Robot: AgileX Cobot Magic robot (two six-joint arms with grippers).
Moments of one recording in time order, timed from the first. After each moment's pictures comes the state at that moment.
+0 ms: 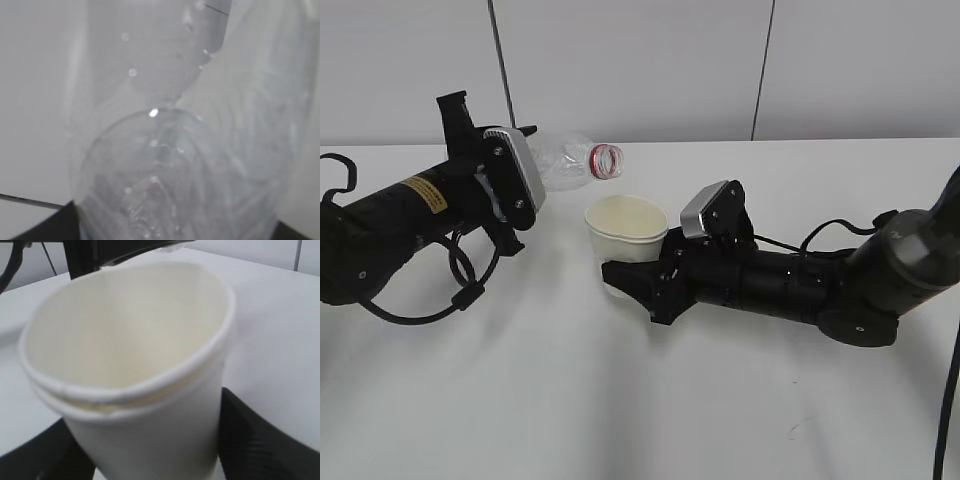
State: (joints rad) left arm -0.32 1.96 -0.86 0.27 -0.93 1.08; right arm 0.30 2.23 -0.97 -0.81 -1.07 0.40
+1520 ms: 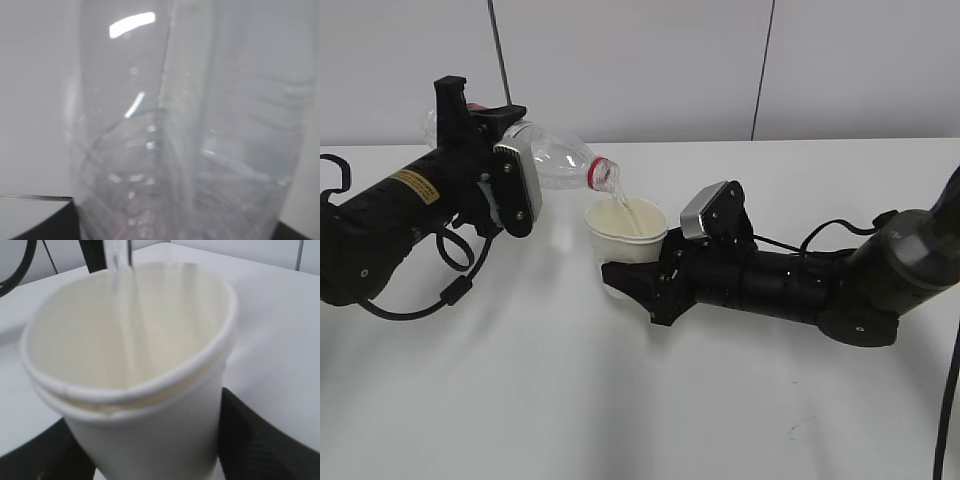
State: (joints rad) left arm -0.32 1.96 -0.85 0.18 -1.01 1.40; right arm 0.30 2.23 -0.97 -0.81 -1.06 0.40
